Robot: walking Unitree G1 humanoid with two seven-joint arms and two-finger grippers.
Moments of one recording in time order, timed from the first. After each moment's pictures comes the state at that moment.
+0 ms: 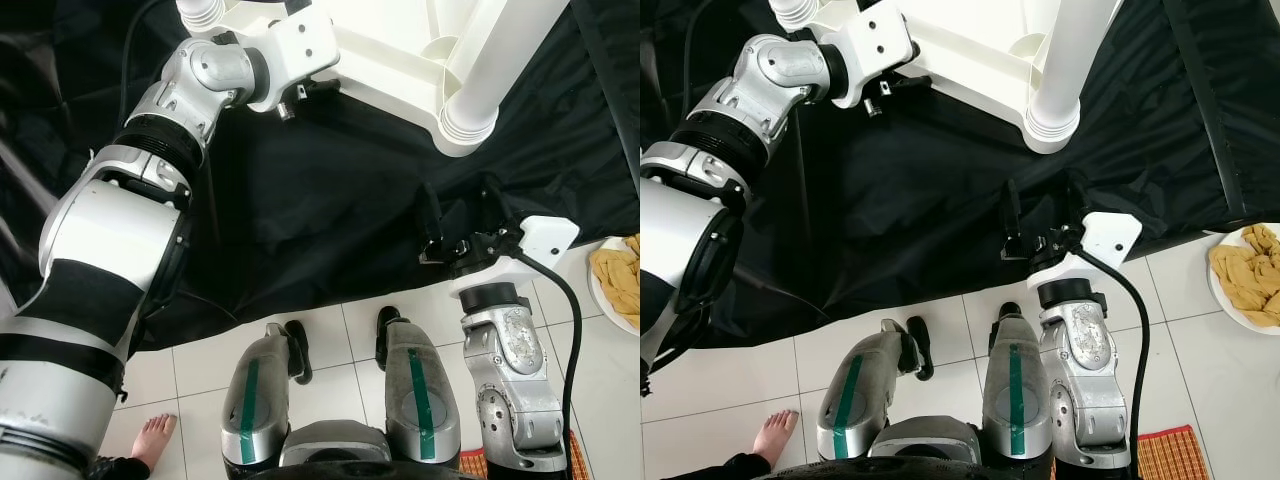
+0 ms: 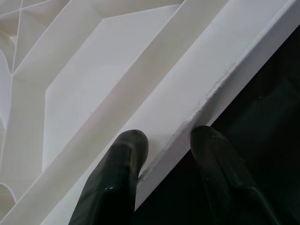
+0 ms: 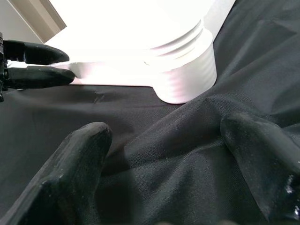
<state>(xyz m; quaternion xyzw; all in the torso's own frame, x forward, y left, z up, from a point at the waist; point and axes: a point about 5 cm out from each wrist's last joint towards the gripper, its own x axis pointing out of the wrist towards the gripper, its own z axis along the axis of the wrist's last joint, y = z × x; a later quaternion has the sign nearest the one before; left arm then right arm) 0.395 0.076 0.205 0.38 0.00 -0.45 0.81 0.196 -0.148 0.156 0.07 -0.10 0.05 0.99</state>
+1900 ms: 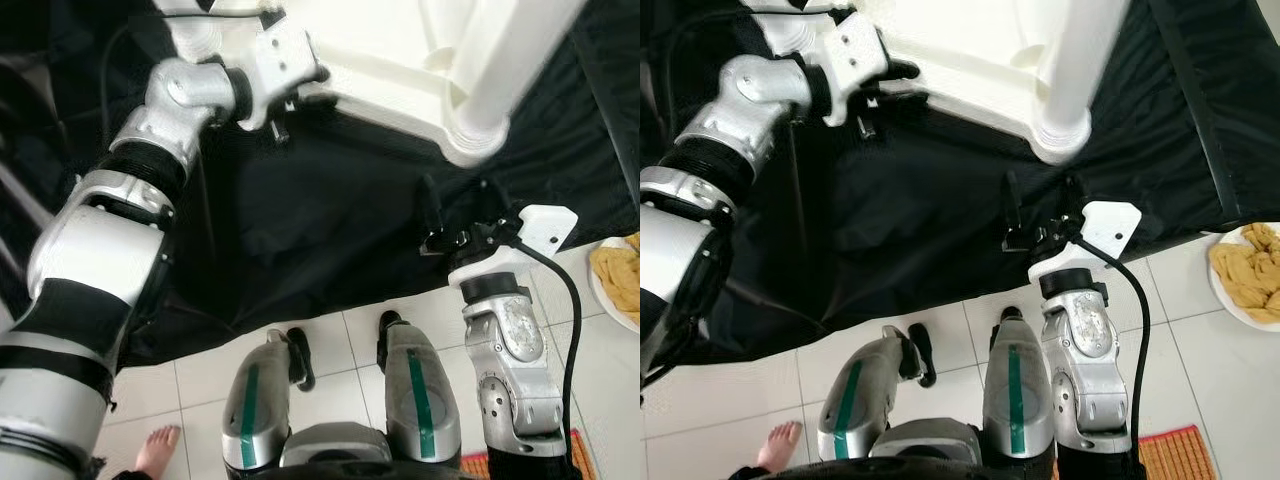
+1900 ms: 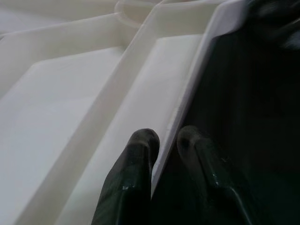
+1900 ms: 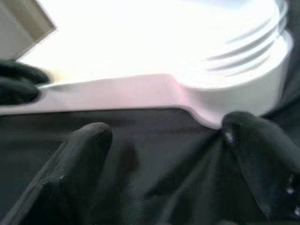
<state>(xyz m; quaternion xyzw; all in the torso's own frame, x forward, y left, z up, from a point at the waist) 0.367 0.085 0.206 0.25 0.02 -0.68 0.69 0.205 -0.153 0.153 0.06 -0.09 0.05 0.99</state>
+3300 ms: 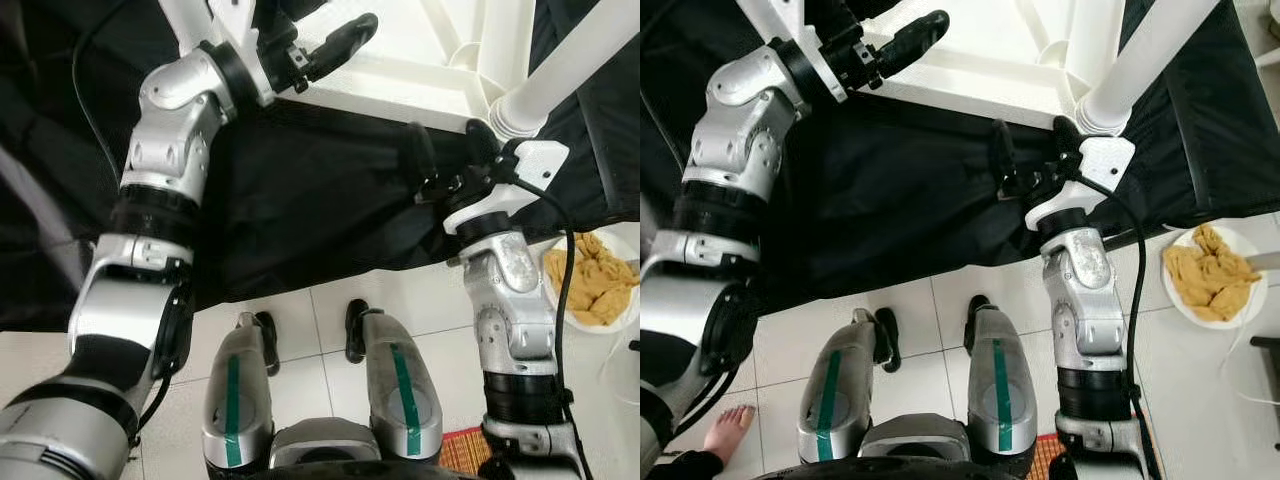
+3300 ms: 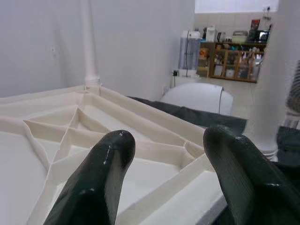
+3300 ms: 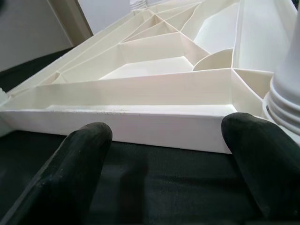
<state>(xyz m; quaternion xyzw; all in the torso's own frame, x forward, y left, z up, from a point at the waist) 0.340 0.092 0.251 0.04 -0.20 -0.50 0.84 0.271 -0.155 0.171 0.06 -0.13 0.12 0.98</state>
